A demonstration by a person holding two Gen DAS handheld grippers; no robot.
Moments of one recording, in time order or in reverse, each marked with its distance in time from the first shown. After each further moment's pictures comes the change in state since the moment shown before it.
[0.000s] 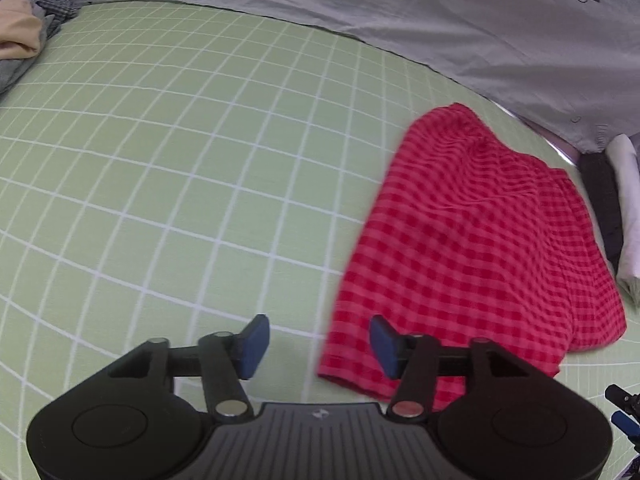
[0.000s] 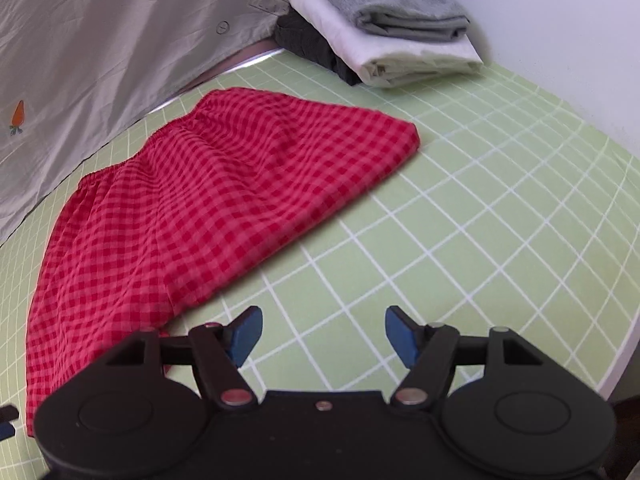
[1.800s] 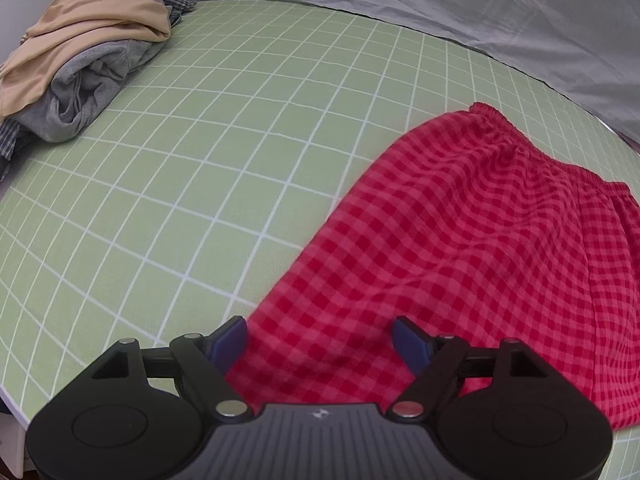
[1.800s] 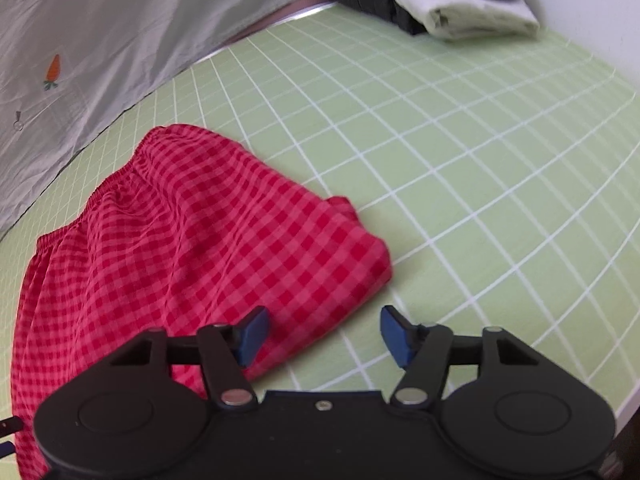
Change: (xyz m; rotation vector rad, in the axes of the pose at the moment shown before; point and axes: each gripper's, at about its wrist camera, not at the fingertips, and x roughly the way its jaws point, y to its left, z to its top) left arm -0.011 -0.004 -0.034 -0.067 -0.005 0.272; right arm 0.021 0.027 -0.022 -0.013 0.137 0.119
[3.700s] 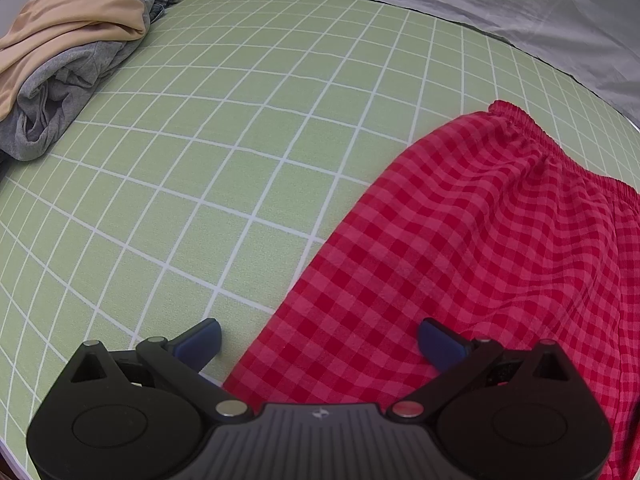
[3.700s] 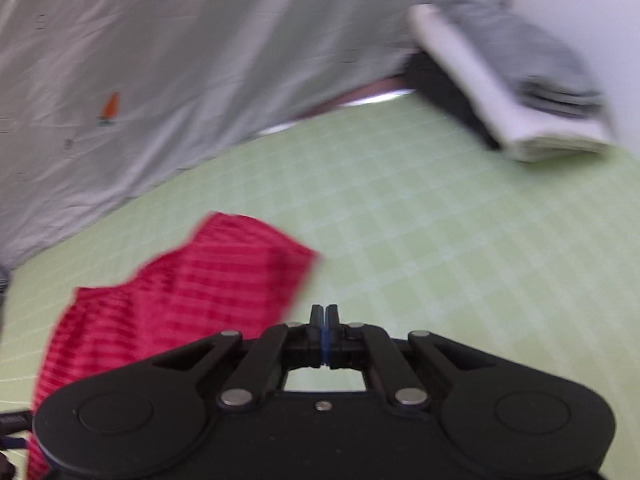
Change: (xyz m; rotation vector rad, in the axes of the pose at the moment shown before) left arm 0.042 -0.030 0.029 0.010 0.034 0.046; right arm -0.014 0.027 0.050 -0.139 -0.159 0.062
